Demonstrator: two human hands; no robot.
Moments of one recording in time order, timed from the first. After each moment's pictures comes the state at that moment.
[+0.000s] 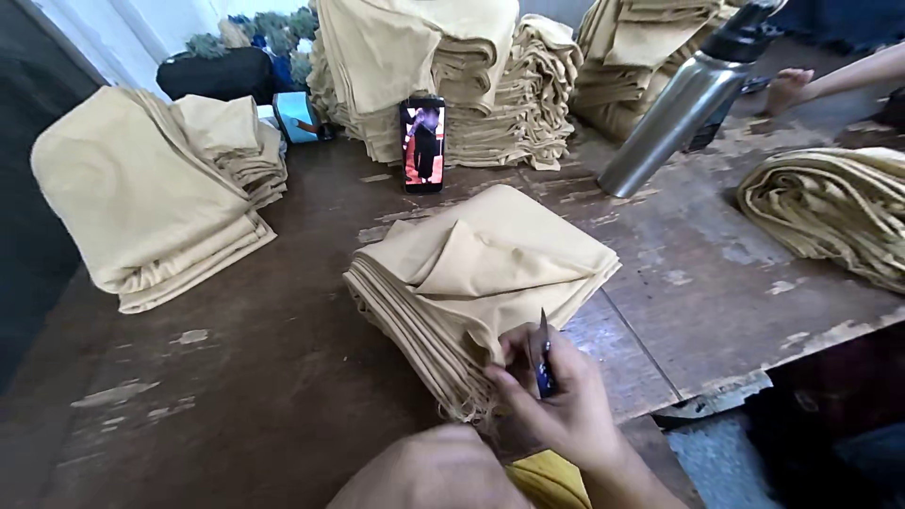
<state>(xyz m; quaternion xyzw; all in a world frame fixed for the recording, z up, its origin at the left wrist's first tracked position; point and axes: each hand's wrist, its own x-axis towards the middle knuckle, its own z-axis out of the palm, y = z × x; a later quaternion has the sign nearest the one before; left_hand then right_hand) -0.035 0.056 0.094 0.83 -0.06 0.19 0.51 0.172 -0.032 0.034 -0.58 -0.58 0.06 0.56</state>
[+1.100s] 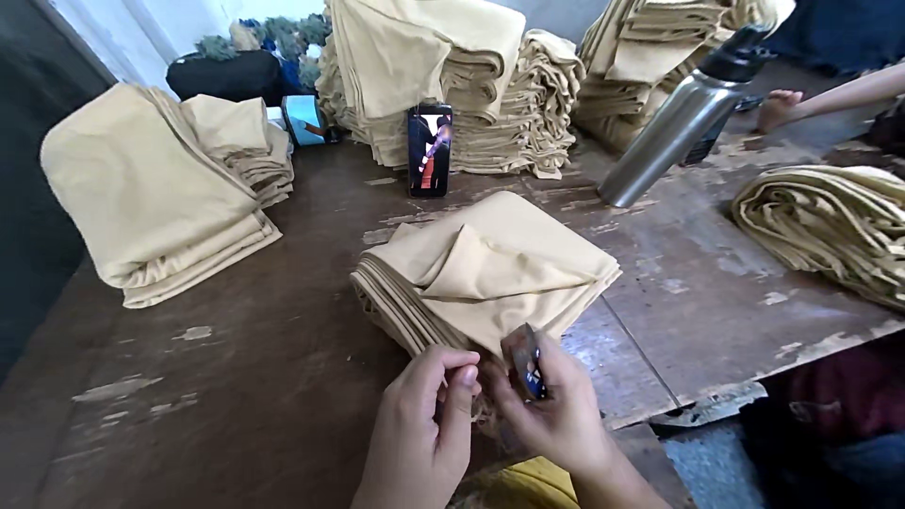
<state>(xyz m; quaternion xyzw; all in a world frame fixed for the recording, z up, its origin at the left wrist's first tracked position) 0.002 0.053 0.070 0.79 0.20 0.42 0.40 0.160 -0.025 0.041 -0.60 -0.60 0.00 0.53</state>
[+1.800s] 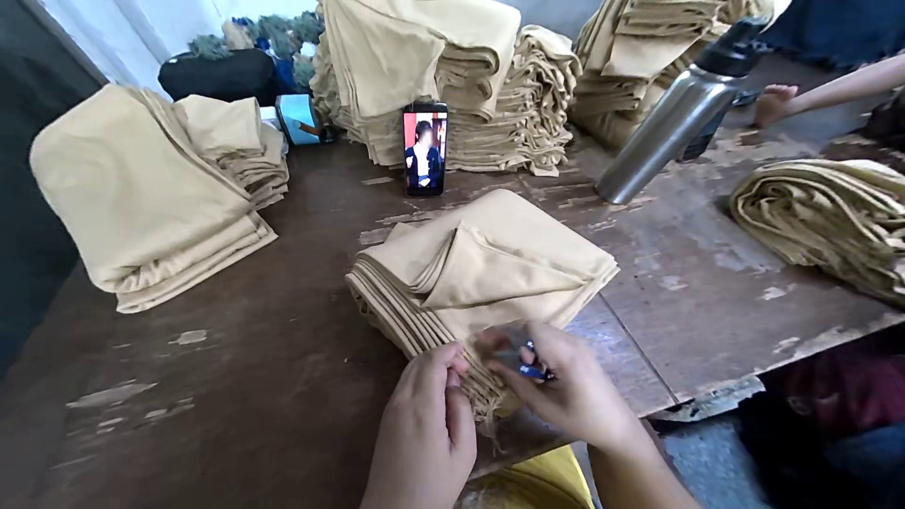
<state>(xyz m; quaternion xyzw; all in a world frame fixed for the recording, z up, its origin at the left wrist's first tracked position) 0.005 0.045 0.057 0.84 0.28 0.37 0.29 0.195 -0.025 0.044 -0.59 -0.68 0.05 0.44</state>
